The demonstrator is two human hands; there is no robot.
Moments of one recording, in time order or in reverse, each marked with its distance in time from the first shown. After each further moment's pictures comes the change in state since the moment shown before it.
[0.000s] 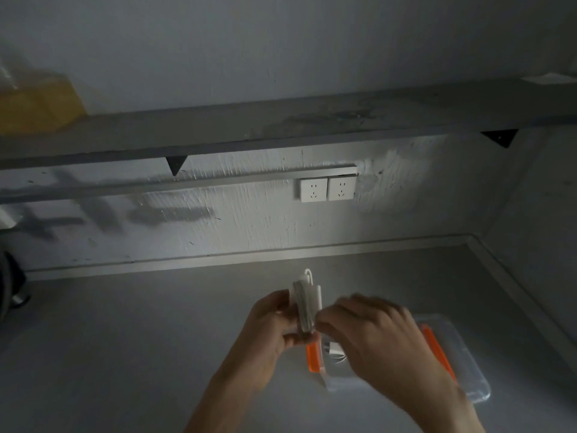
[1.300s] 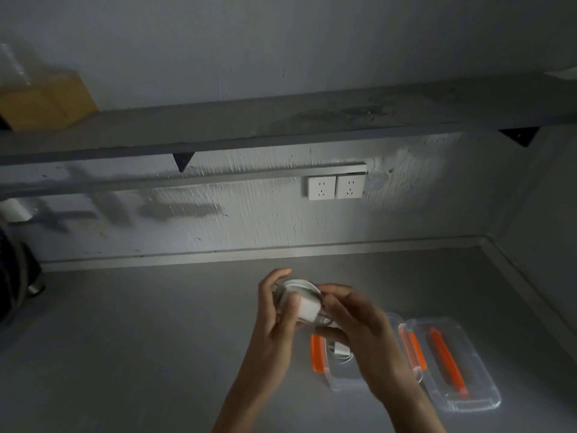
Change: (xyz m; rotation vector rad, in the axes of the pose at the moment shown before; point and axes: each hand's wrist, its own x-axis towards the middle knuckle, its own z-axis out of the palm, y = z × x) left_hand 0.001 -0.029 -0.002 0.225 0.135 0.499; right_hand 0.006 -0.003 0.053 1.480 0.136 0.811
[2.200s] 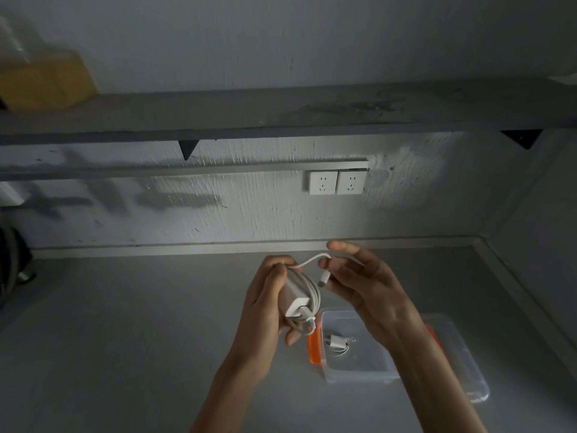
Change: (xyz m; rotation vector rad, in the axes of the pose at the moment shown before) left_hand 0.010 0.030 -0.012 -0.283 -0.019 -0.205; right_hand 0.033 -0.028 -0.008 0.207 -0.156 0.021
